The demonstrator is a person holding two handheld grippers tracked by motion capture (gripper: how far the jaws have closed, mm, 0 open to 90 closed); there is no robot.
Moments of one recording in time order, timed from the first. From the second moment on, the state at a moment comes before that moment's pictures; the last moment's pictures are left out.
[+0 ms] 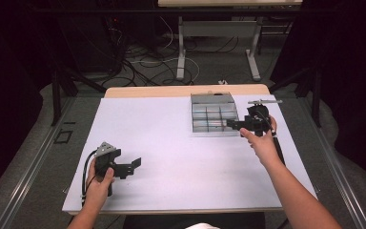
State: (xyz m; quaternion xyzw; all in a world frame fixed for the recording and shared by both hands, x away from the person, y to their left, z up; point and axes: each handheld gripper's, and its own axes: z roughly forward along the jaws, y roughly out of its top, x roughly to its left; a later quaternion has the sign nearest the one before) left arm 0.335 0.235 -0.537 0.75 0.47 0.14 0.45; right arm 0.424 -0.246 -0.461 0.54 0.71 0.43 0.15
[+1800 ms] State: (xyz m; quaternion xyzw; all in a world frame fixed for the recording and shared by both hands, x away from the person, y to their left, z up) left arm 0.335 0.235 -0.537 0.75 0.47 0.15 0.45; right arm 0.338 -0.313 -0.542 0.54 0.72 0.40 0.20
